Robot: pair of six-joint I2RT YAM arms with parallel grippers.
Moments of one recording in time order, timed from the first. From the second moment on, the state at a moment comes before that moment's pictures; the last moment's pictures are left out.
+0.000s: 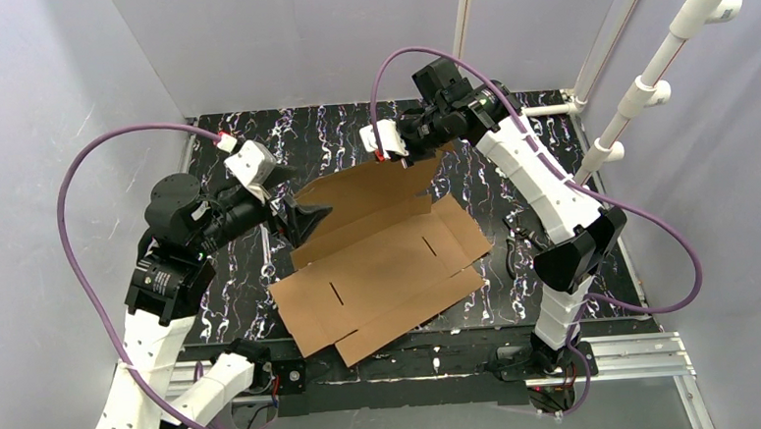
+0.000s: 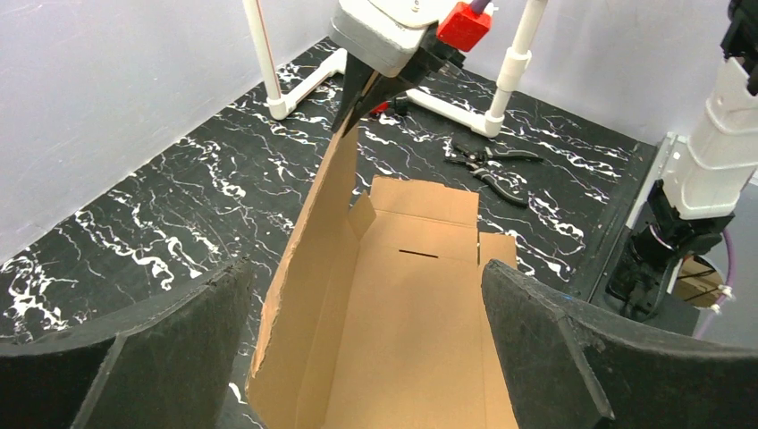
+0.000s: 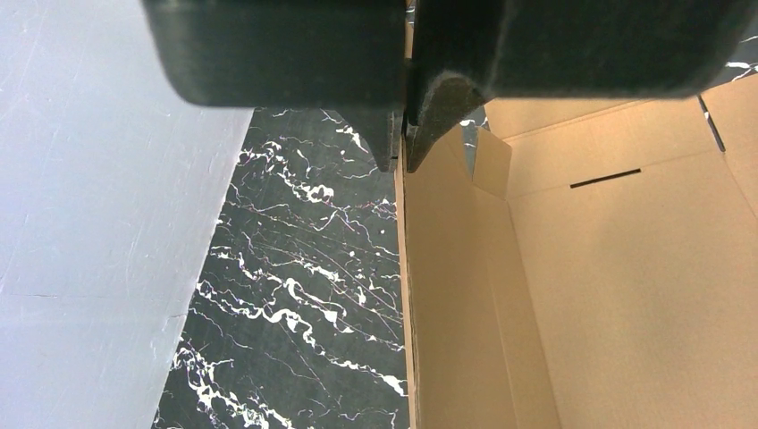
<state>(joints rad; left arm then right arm) -0.37 0.82 1.27 -0.56 0.55 0.07 0.65 1.82 2.15 -1.21 -0.54 -1.28</state>
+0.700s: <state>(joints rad) -0.39 0.96 1.36 -0.66 0.61 0.23 0.65 1.82 2.15 -1.21 -0.57 -1.28</state>
